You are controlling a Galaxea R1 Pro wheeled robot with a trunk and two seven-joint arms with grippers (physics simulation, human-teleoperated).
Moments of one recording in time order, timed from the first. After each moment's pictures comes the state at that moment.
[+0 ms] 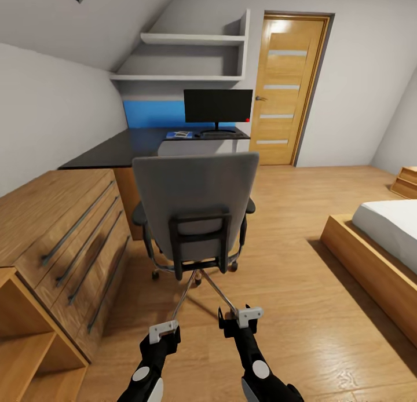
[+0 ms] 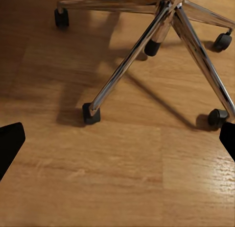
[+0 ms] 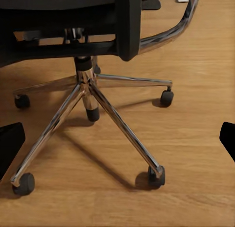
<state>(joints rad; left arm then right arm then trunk) -0.31 -0.17 -0.08 -0.72 0.16 -0.08 0.20 -0.42 0.12 0.46 -0.60 -0.18 -0.37 -0.24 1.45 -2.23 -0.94</state>
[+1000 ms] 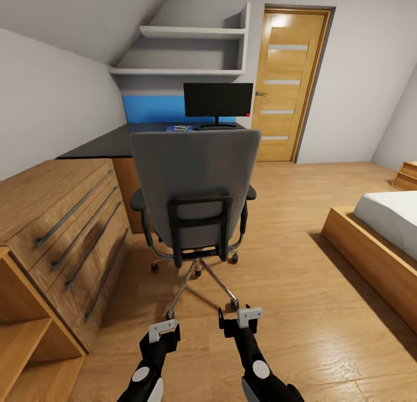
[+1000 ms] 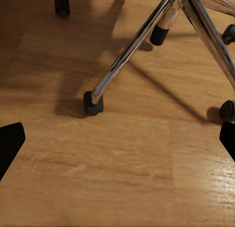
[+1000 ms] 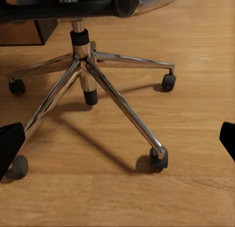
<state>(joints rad) -0.31 -0.17 -0.08 -0.72 0.16 -0.11 0.20 -0.42 0.11 0.46 -0.60 -0.18 -0.37 -0.24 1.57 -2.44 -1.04</state>
